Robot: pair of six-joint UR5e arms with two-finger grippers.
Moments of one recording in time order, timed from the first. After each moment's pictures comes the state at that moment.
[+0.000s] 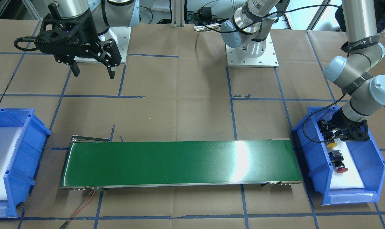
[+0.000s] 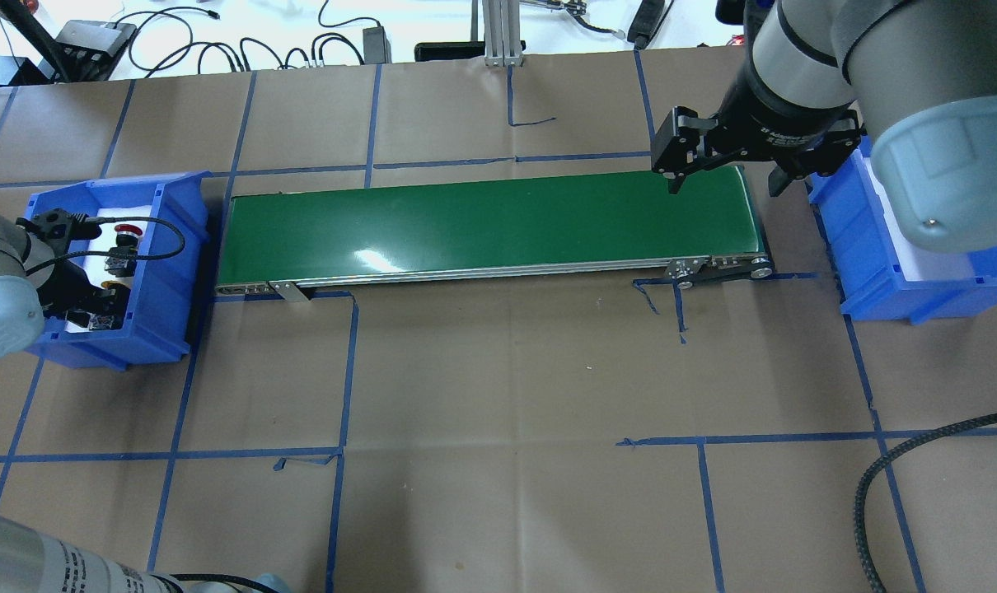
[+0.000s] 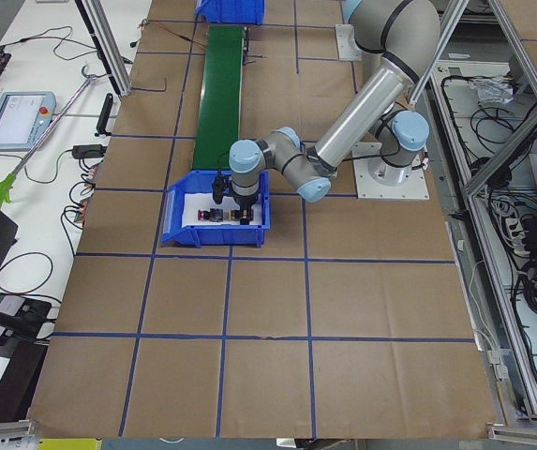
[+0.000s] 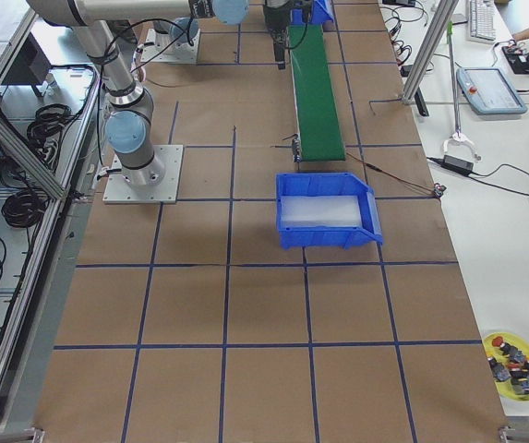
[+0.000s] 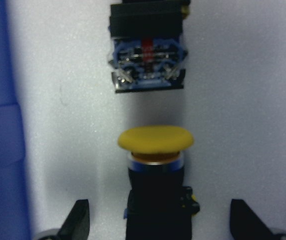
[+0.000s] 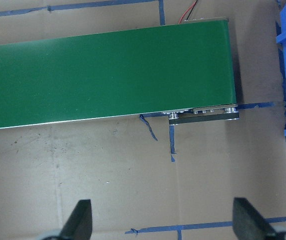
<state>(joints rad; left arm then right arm) -0.93 -1.92 -1.98 -0.78 1.57 0.66 1.64 -1.66 1.66 -1.73 -1.57 0.15</state>
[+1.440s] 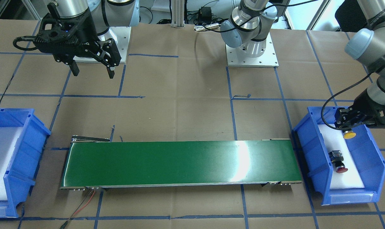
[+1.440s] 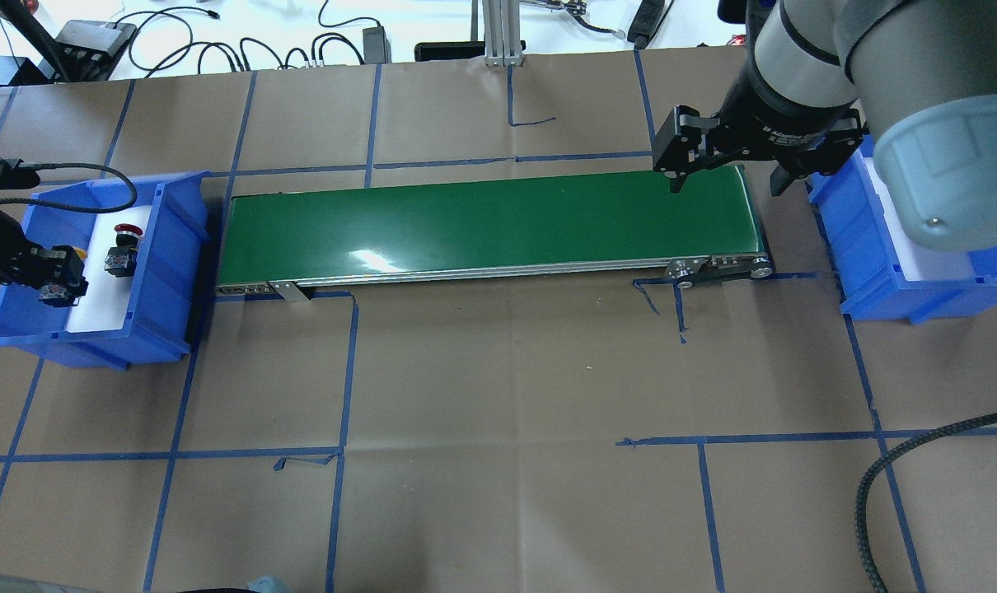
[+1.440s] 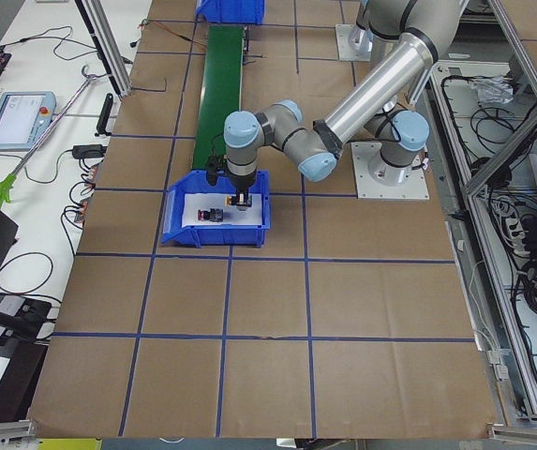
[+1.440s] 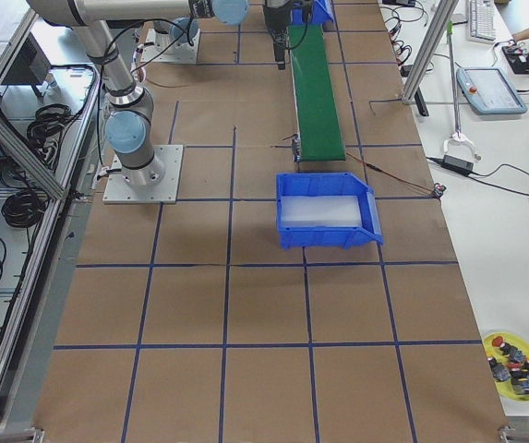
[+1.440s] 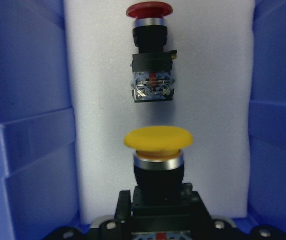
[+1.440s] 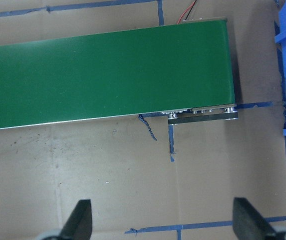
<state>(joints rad) -0.93 -1.77 -1.80 -1.12 1.58 0.65 1.64 -1.66 1.66 -1.73 -1.57 0.15</state>
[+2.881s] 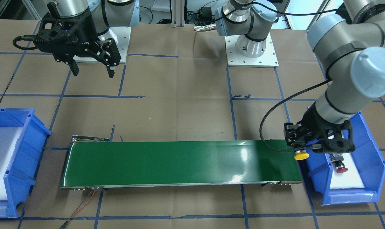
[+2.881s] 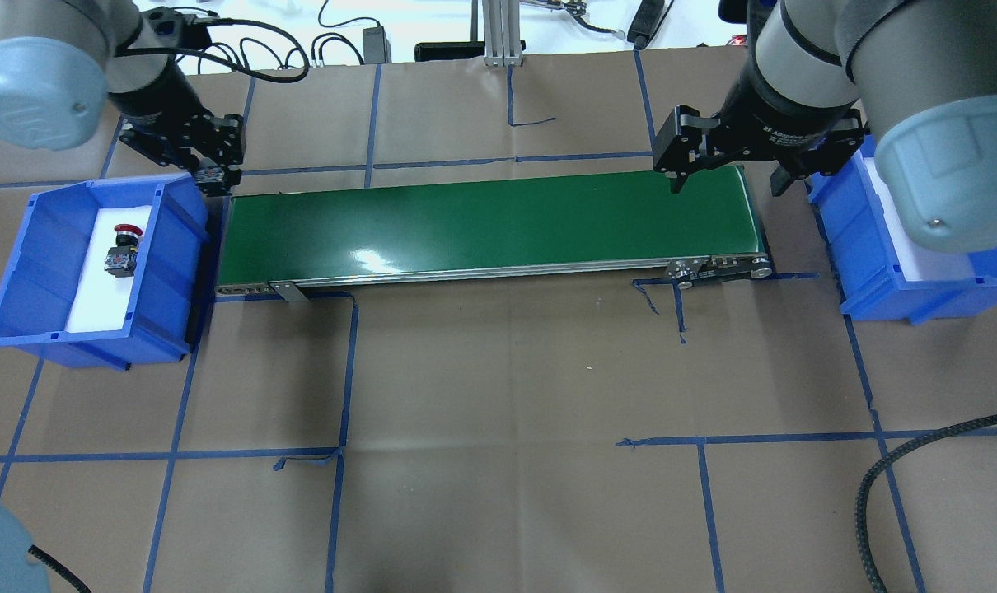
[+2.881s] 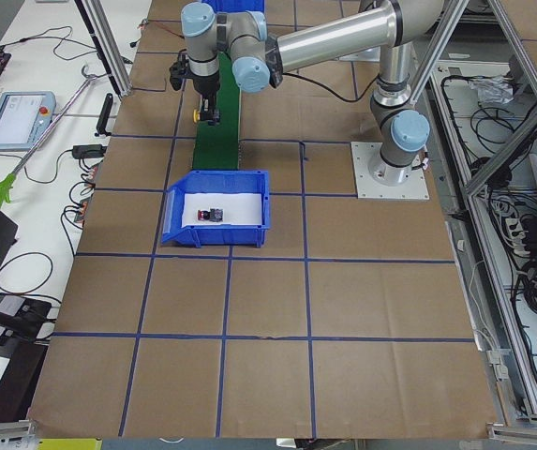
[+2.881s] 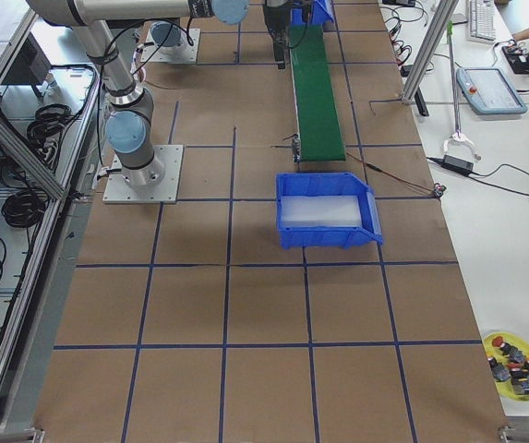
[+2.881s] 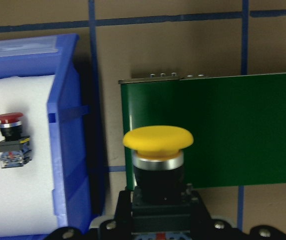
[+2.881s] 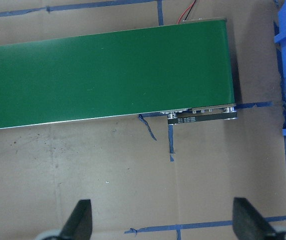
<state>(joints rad) -1.43 -1.88 -1.51 -1.31 1.59 0.13 1.64 -1.66 1.66 -1.73 -1.57 0.15</state>
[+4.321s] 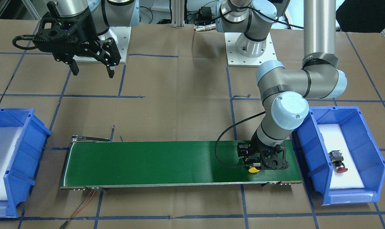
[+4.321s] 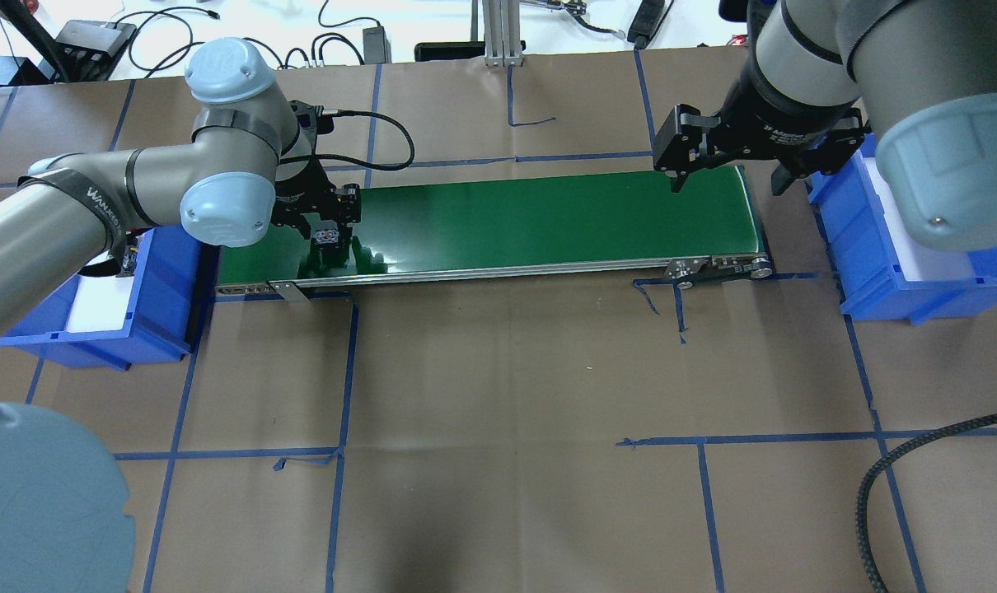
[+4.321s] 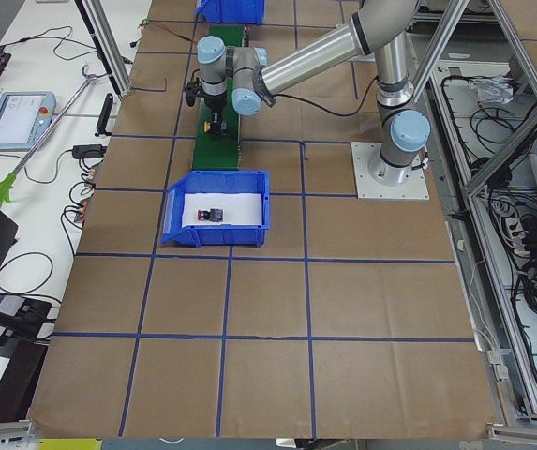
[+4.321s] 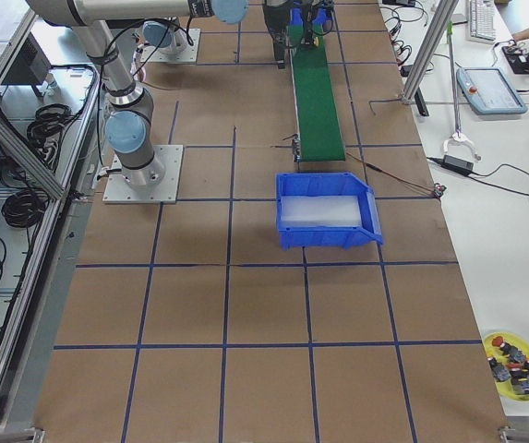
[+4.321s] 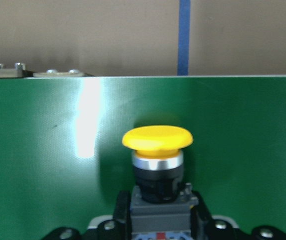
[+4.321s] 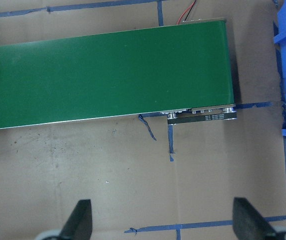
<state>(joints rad) -1.54 -1.99 -1.71 -0.98 1.58 0.02 1.64 -1.66 1.66 -1.73 -1.57 0.15</state>
